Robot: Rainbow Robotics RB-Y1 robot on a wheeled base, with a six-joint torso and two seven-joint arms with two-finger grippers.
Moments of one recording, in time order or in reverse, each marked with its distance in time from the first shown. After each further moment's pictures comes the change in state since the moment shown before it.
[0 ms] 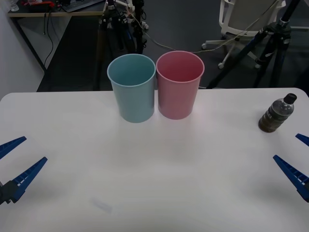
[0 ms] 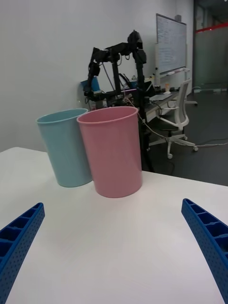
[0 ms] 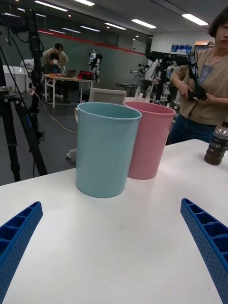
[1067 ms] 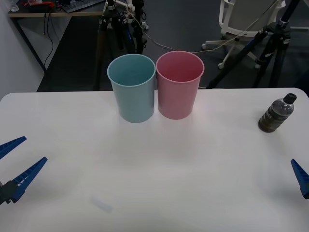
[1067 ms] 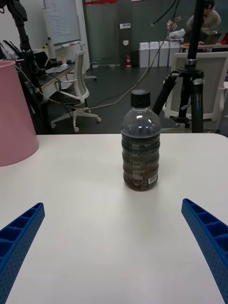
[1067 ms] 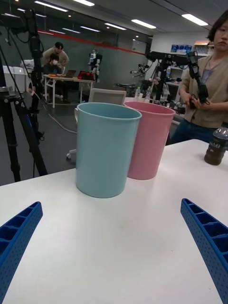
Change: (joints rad) right arm 0.164 -0.074 0.213 0.030 -0.326 0.562 0.365; left arm 0.000 0.000 0.000 0.000 0.000 0.000 0.000
